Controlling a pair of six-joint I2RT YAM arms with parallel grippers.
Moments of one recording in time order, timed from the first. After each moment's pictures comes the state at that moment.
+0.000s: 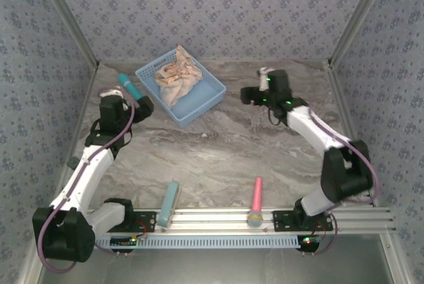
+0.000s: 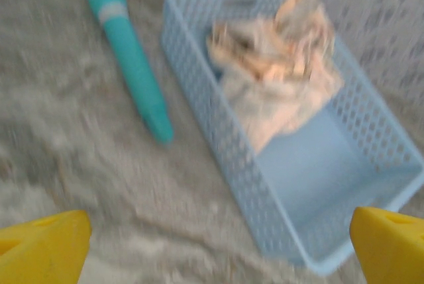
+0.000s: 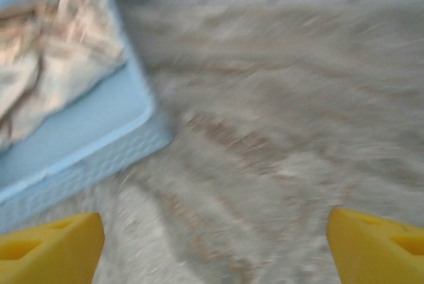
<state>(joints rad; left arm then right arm) -0.15 1.06 0.78 -0.30 -0.02 -0.54 0.35 1.61 1.18 -0.23 -0.08 0.17</state>
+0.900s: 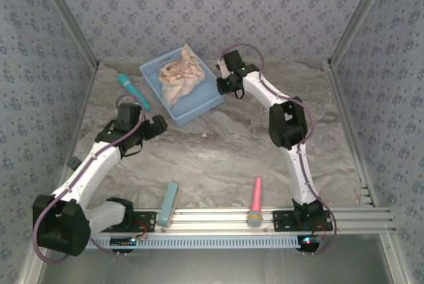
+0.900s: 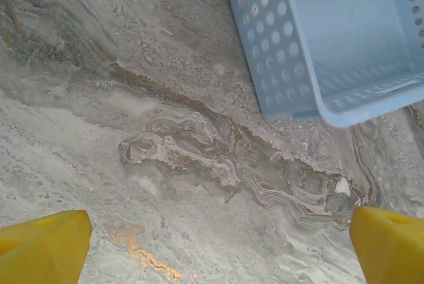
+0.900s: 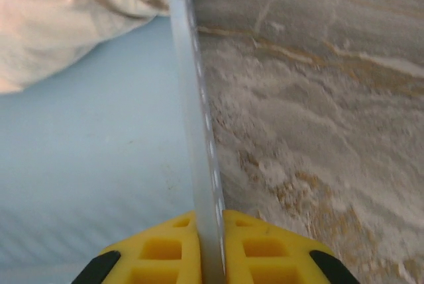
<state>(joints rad) -0.26 1.11 0.78 -0.53 0.02 -0.64 0.43 2.35 2.07 -0.69 -0.11 0.08</state>
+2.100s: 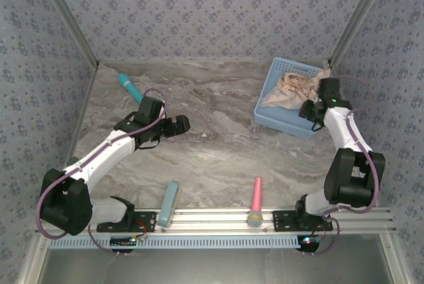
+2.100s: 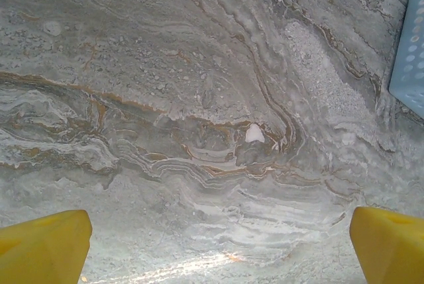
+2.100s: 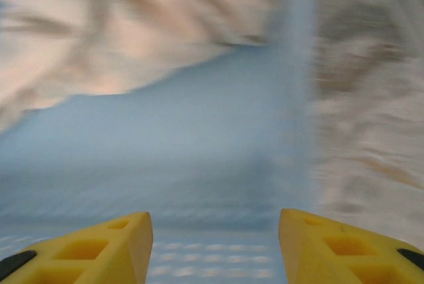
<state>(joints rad) -0.45 1.28 0.88 -0.47 0.15 -0.63 -0.10 1.47 1.11 -0.63 0.02 0.25</state>
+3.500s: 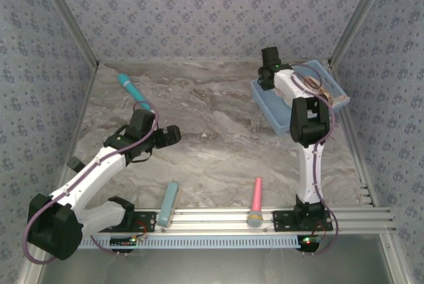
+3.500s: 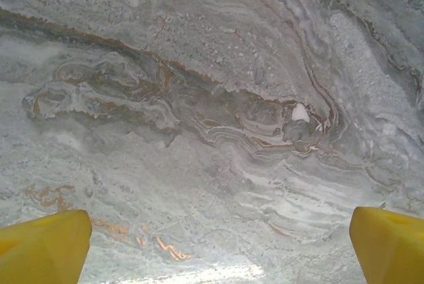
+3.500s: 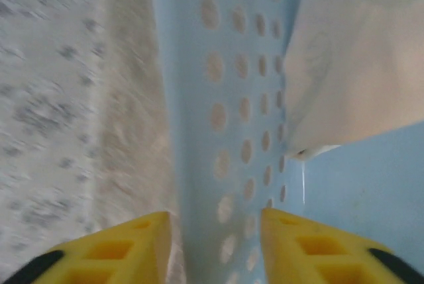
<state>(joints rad) -0.45 1.07 0.73 -0.54 0.05 -0.64 0.15 2.29 1.94 -0.51 0.13 1.47</state>
